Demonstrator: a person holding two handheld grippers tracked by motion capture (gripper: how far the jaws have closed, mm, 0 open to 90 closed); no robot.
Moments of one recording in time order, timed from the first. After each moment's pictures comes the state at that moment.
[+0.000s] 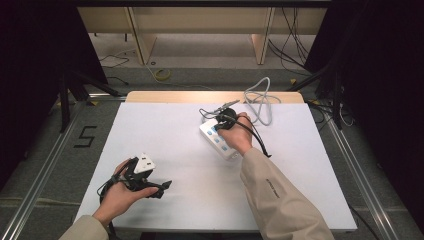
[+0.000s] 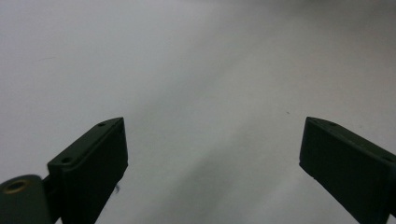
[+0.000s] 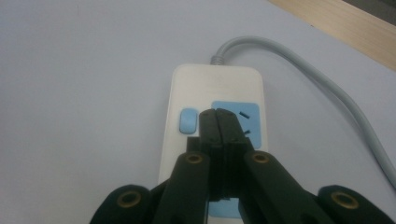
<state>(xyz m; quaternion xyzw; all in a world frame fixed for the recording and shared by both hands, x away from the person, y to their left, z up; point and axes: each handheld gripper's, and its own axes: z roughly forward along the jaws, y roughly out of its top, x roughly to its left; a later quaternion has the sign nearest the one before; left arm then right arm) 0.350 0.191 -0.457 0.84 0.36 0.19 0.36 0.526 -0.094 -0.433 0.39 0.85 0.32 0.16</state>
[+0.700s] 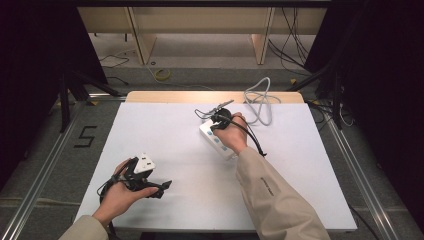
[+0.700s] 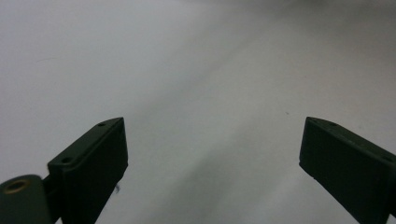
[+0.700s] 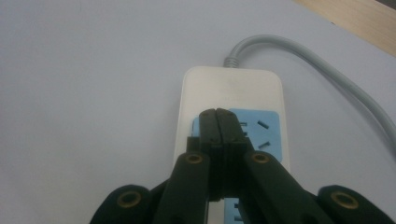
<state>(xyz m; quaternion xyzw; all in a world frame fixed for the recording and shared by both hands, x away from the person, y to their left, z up) 0.350 0.191 -0.457 0.84 0.36 0.19 0.36 0.533 -0.081 -0.441 0.38 0.86 0.31 0.15</state>
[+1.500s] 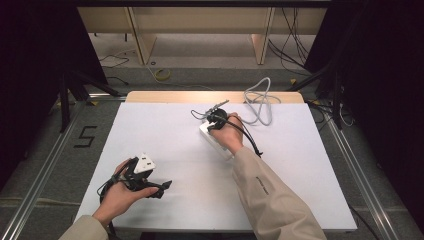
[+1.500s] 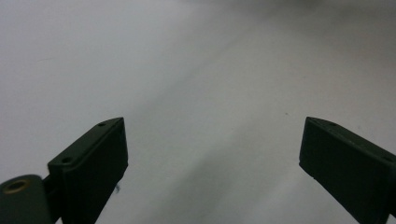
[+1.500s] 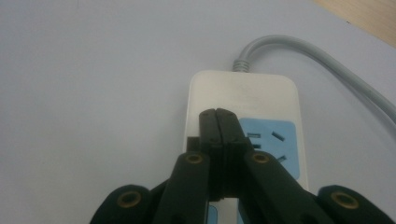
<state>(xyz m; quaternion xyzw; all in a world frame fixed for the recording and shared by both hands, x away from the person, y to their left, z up) 0.350 0.190 -0.457 0.84 0.36 0.19 0.36 0.538 -0.069 -0.447 0.38 0.86 0.30 0.14</state>
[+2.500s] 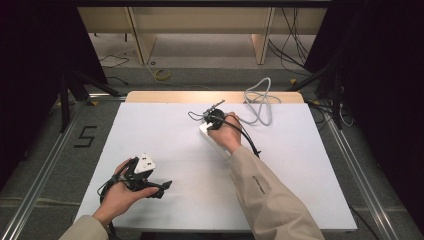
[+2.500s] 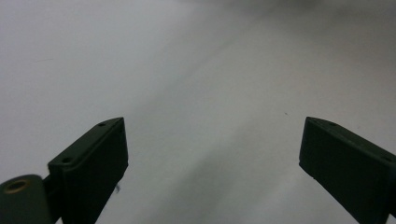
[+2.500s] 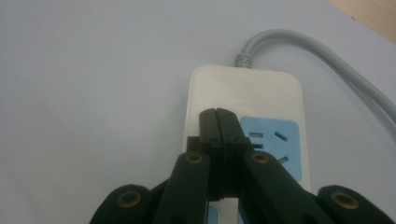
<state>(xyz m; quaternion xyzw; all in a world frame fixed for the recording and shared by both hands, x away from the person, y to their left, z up) 0.350 0.190 -0.457 0.84 0.36 0.19 0.36 0.540 -0.062 -0.448 0.37 0.88 0.27 0.15</state>
